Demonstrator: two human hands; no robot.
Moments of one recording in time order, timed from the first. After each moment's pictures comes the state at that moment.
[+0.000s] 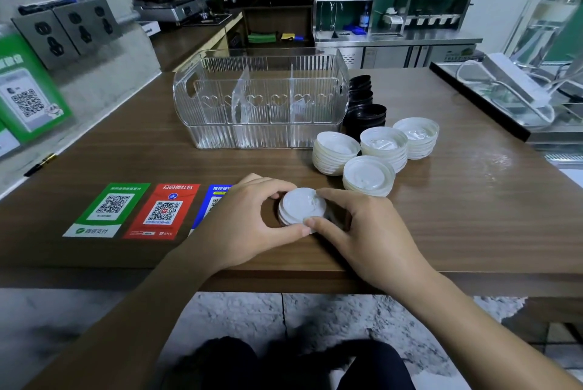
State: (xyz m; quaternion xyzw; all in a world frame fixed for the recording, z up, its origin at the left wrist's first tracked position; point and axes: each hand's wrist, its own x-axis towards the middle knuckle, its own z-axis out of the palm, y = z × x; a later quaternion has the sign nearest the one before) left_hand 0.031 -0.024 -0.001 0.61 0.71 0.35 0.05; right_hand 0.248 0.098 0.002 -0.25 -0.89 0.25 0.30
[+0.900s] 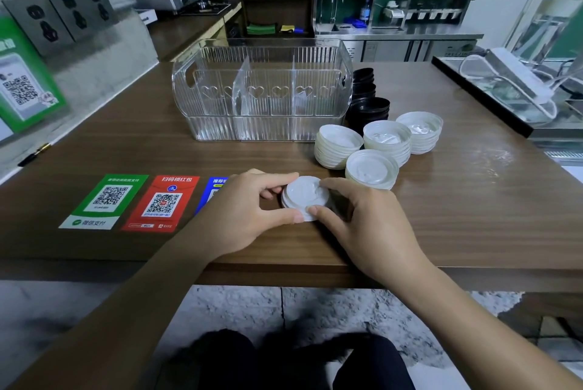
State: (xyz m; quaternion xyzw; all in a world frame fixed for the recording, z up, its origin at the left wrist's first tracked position) left_hand 0.016 -0.019 -0.006 0.58 0.72 0.36 0.13; right_hand 0.241 0.099 -0.003 -0.28 -0.88 0.21 0.32
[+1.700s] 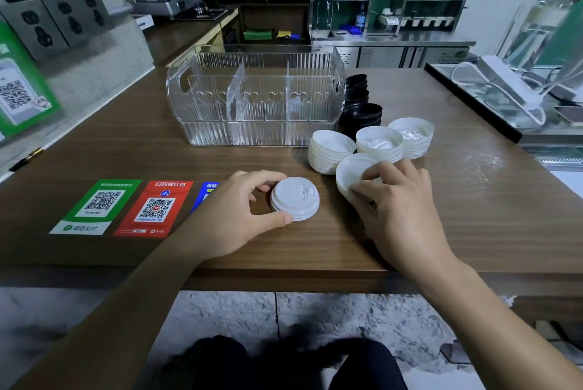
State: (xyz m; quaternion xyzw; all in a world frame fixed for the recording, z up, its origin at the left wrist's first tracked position) left_hand 0.014 -0.019 -0.004 0.58 0.72 0.35 0.12; right_hand 0.269 0.147 -0.009 -0.27 -0.88 -0.02 0.38
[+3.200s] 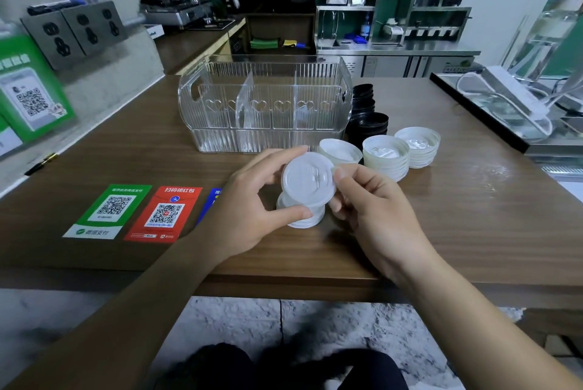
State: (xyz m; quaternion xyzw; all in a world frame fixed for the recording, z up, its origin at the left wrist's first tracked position) left_hand 0.025 -0.009 0.009 0.63 0.61 0.48 0.07; right_hand 0.226 0.110 0.018 -0.17 -0.61 0.69 0.37
